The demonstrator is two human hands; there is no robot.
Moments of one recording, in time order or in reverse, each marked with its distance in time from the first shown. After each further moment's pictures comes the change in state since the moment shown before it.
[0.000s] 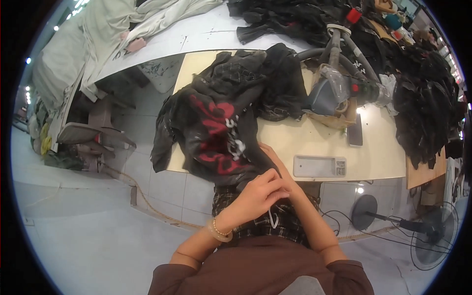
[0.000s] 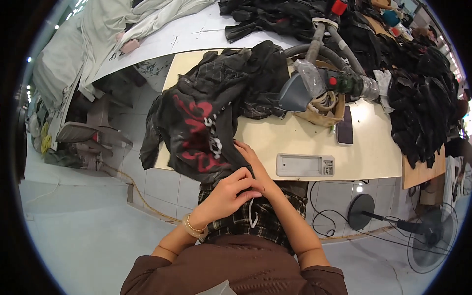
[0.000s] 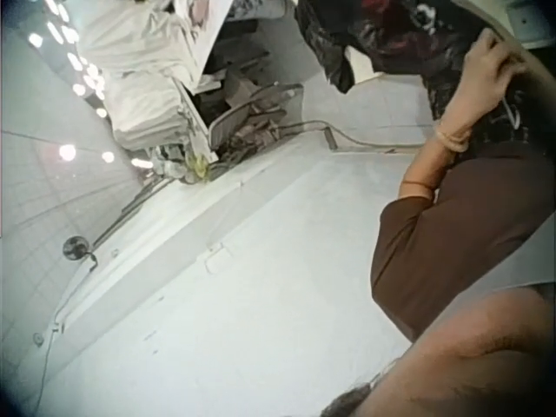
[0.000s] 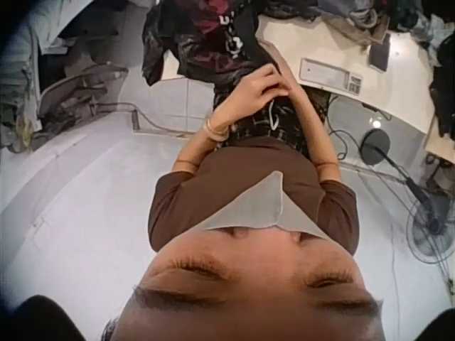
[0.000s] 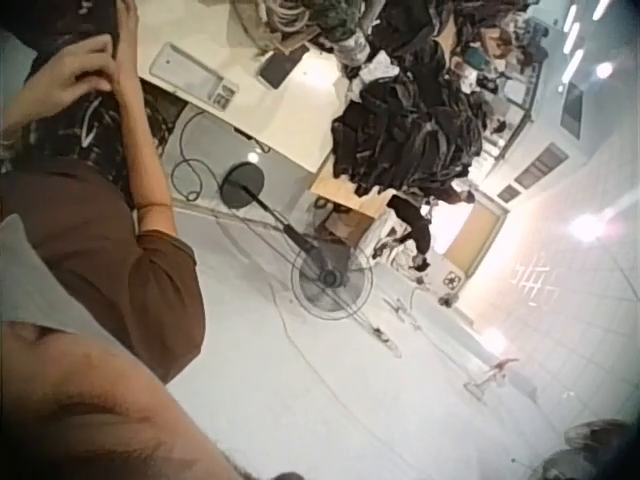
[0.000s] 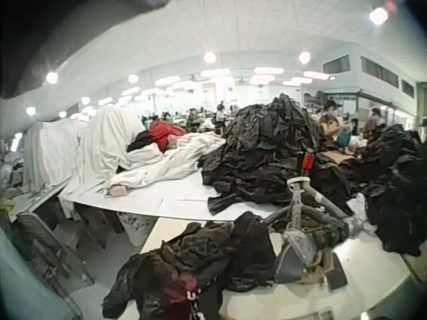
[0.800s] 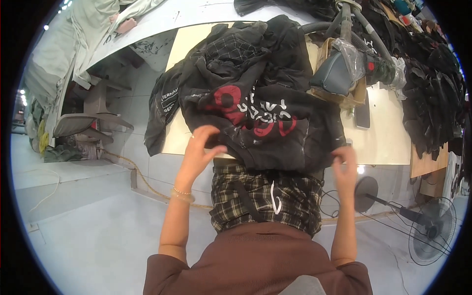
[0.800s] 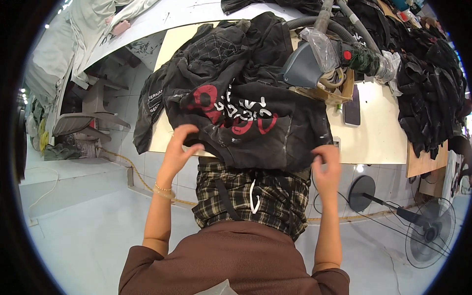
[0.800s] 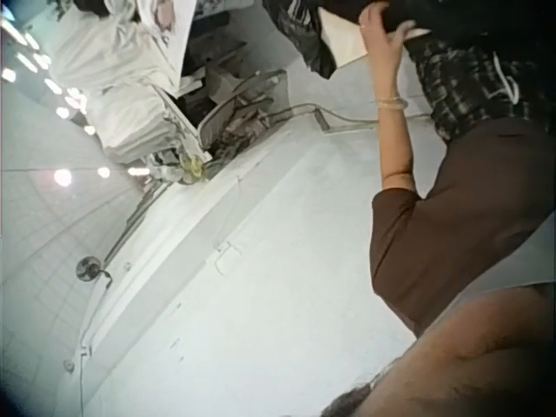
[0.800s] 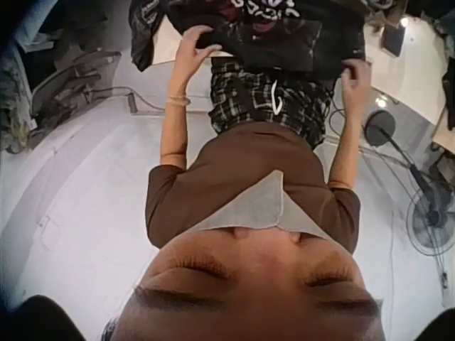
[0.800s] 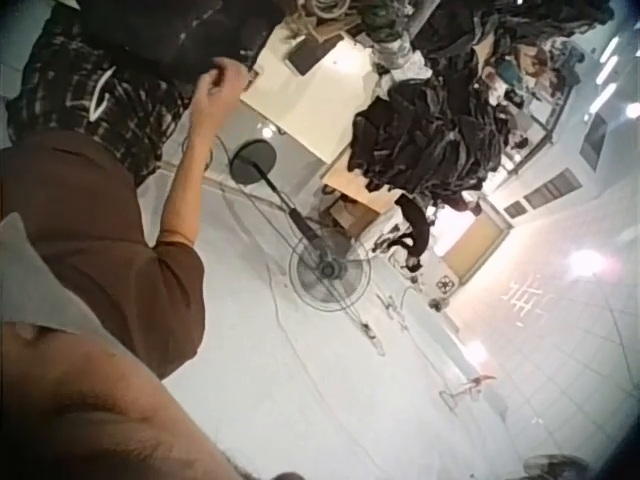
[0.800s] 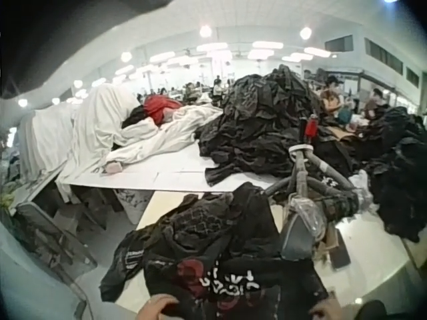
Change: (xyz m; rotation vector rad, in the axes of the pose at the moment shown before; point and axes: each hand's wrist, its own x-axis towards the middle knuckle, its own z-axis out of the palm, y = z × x) left_hand -0.046 -0.131 -0.098 0.542 0.220 -0.148; right_hand -0.102 -0.030 -0.119 -0.567 0.442 0.251
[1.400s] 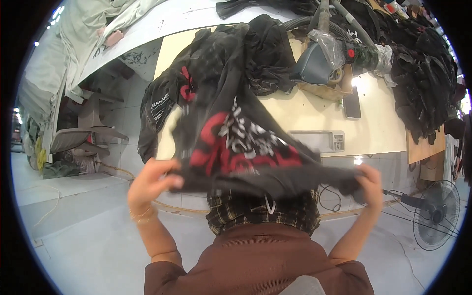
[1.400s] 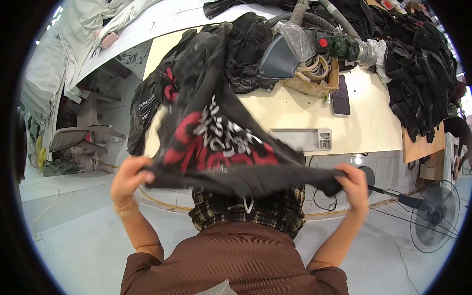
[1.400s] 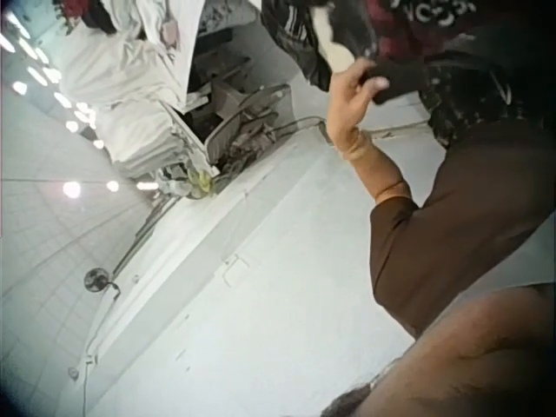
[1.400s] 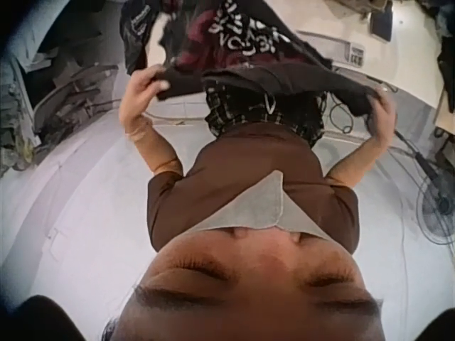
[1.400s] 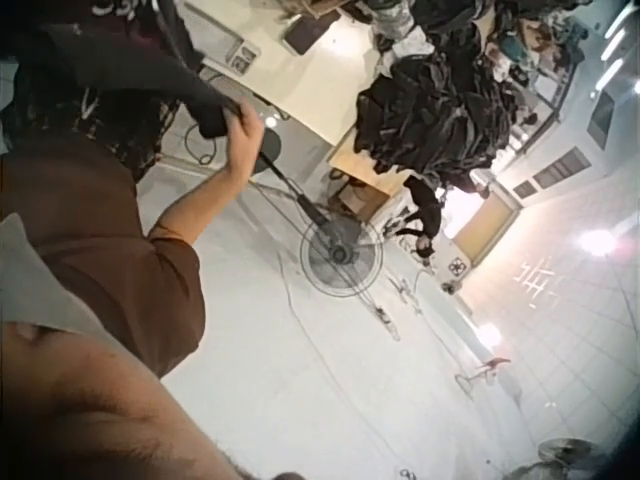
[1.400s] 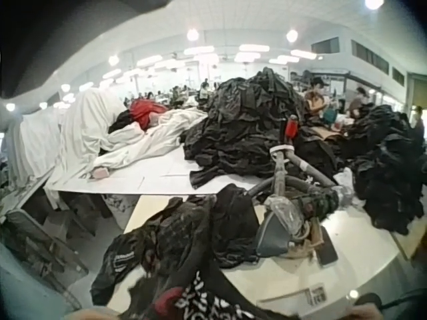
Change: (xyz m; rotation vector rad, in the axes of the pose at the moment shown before) left_hand -0.015 0.055 -0.129 -0.112 -0.377 -0.047; right_hand -0.033 0.006 -0.109 0.290 -0.193 0.410
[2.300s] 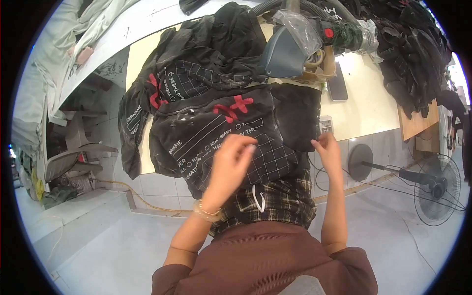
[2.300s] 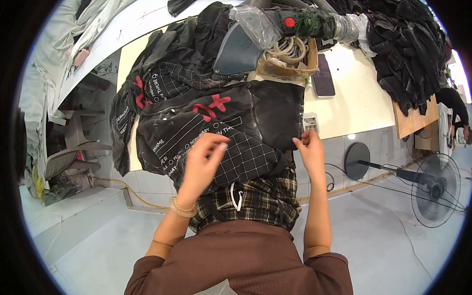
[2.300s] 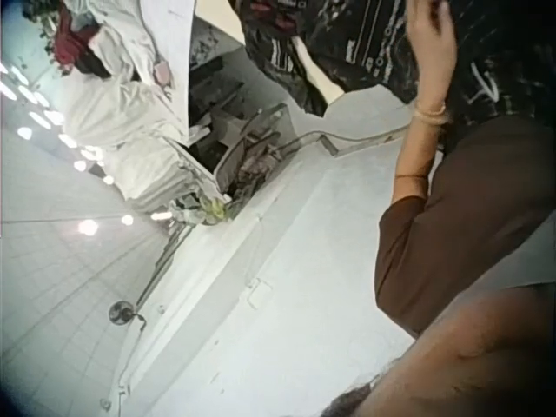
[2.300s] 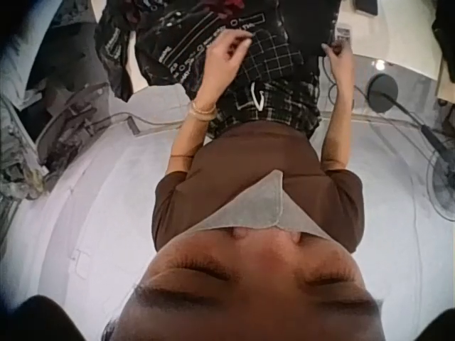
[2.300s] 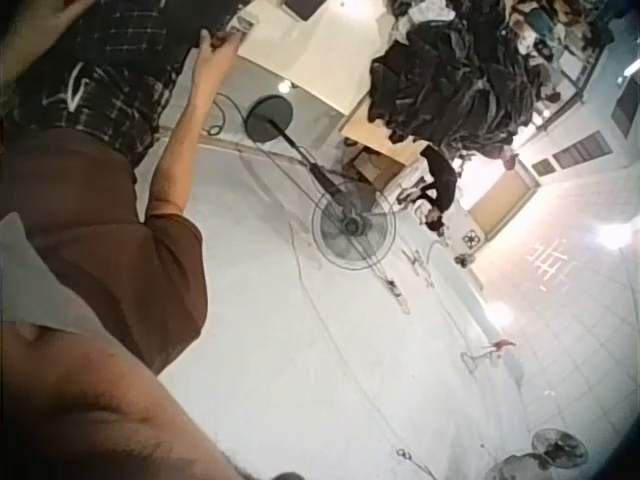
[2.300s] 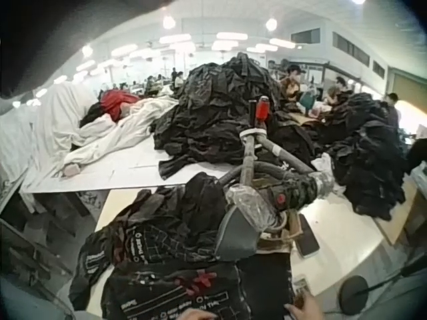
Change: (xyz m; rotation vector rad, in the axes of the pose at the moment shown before) left_hand 0.117 0.067 0.183 -0.380 0.209 -0.005; right_hand 0.065 0.071 0.087 -0.222 0.278 0.142
